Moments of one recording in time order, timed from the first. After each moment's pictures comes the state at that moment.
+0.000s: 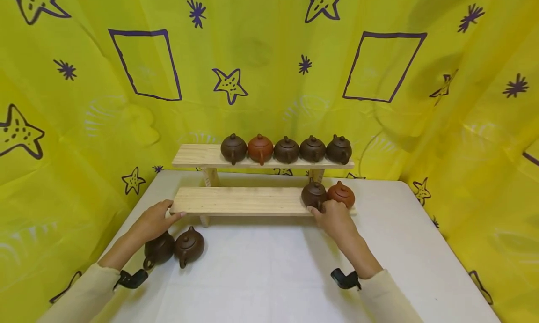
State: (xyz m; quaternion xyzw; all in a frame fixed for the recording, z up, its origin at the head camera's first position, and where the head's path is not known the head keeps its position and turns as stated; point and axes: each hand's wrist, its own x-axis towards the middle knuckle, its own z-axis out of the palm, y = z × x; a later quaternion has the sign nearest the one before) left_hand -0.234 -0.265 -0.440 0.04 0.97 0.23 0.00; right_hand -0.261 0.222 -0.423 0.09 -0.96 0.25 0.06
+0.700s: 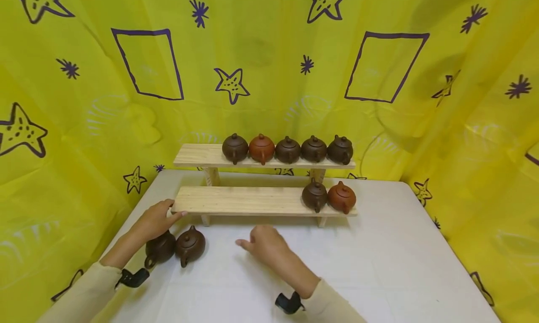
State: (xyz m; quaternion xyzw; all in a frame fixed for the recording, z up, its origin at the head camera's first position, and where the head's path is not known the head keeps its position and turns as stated) left_hand -0.235 -0.266 -0.444 0.04 0.97 0.22 -0.01; right_hand -0.211 0.073 -0.452 0.24 -0.93 0.28 -0.03
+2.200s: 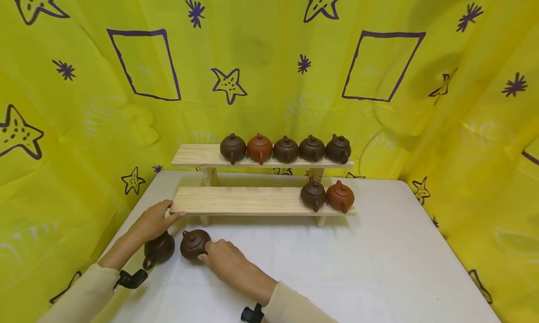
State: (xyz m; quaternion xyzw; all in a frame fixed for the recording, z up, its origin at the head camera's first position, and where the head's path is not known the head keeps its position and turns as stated) left_hand -0.233 -0.266 -0.442 0.05 0.97 0.23 -0.01; right_hand -0.189 -0.014 -0.471 0.33 -0.92 0.21 -0.03
